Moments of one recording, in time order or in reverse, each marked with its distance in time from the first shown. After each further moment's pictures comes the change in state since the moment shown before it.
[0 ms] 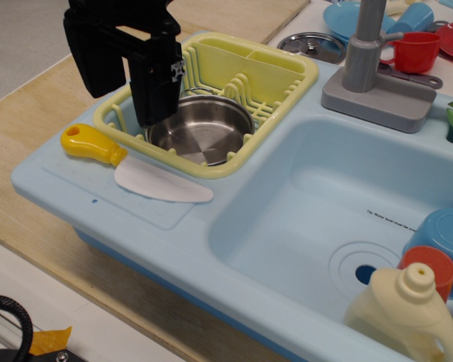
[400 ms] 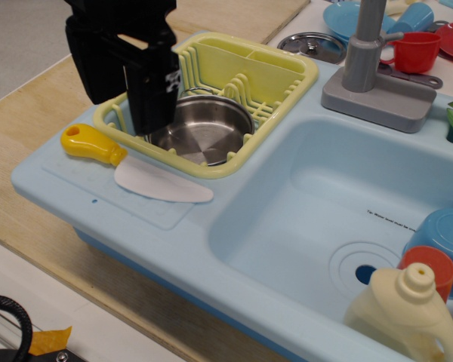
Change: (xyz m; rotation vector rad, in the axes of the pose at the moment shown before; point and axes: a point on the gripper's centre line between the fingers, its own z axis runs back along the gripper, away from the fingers) arm -0.005 0.003 -0.006 -0.011 0.020 -0.170
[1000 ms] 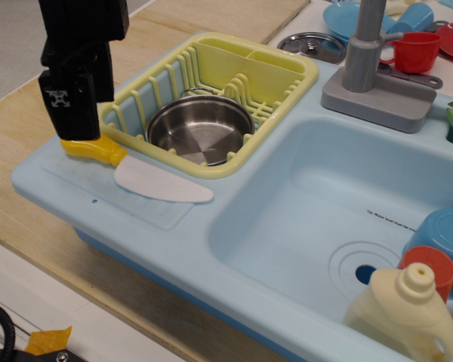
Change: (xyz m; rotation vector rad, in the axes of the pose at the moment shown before) arm -0.009 0.037 -0.017 -0.008 -0.003 -0.662
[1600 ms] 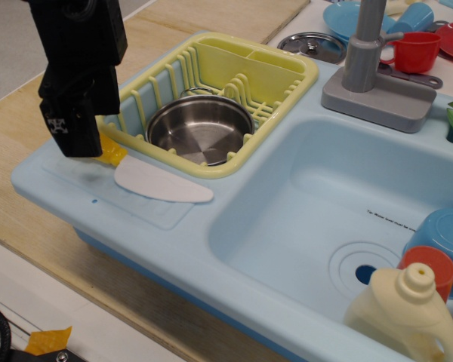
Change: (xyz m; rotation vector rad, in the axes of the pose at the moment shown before) arm -0.005 -0.003 -0.018 0.022 -0.044 -0.034
